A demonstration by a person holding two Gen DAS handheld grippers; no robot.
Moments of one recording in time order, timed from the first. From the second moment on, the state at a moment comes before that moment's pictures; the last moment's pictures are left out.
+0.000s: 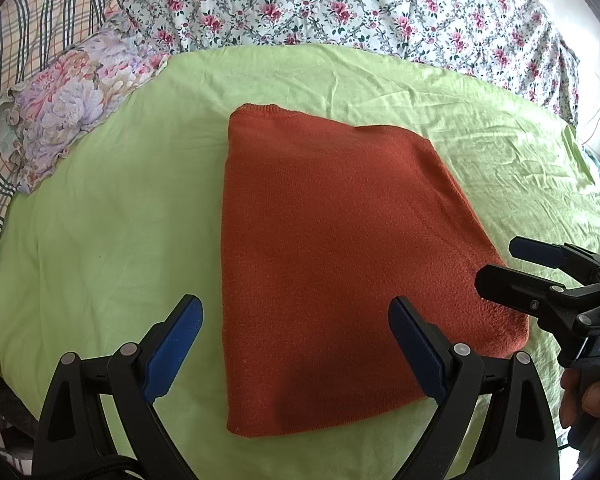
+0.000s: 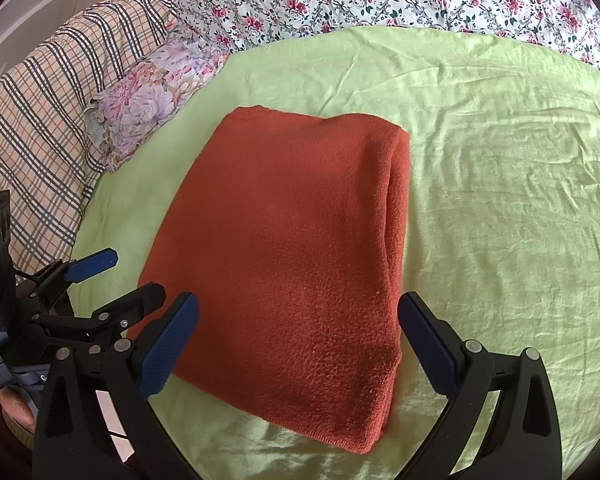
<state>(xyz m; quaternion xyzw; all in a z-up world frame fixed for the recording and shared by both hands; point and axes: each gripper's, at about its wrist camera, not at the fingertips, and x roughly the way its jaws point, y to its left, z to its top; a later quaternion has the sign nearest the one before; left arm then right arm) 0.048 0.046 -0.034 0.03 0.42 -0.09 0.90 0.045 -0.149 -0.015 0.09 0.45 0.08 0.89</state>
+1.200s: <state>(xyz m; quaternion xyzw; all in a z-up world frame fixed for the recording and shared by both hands) 0.063 0.045 -0.036 0.04 0.41 -0.07 0.91 0.053 -0.153 -0.016 0.09 0.44 0.07 0.89</state>
